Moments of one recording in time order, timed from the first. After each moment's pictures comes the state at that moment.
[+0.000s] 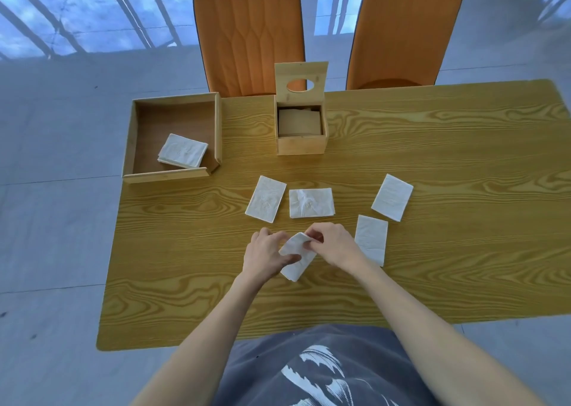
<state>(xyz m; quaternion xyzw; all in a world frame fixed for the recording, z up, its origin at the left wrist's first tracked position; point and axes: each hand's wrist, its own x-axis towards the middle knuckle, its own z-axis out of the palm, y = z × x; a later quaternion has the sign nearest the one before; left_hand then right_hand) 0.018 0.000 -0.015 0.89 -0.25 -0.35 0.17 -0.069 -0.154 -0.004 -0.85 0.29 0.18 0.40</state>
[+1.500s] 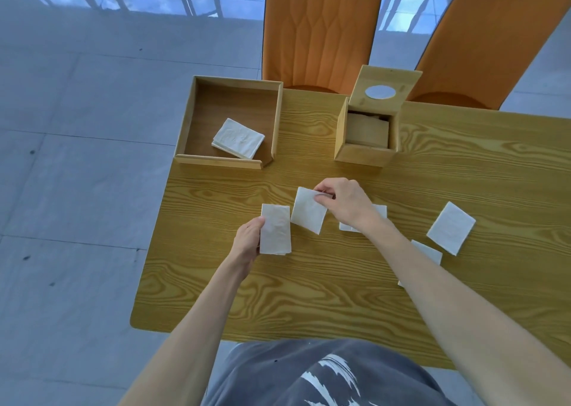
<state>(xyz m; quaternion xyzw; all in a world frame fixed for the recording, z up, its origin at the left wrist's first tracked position) 0.105 0.081 -0.027 0.65 0.20 -0.42 0.60 0.071 -0.139 0.026 -0.90 0.21 0.13 0.36</state>
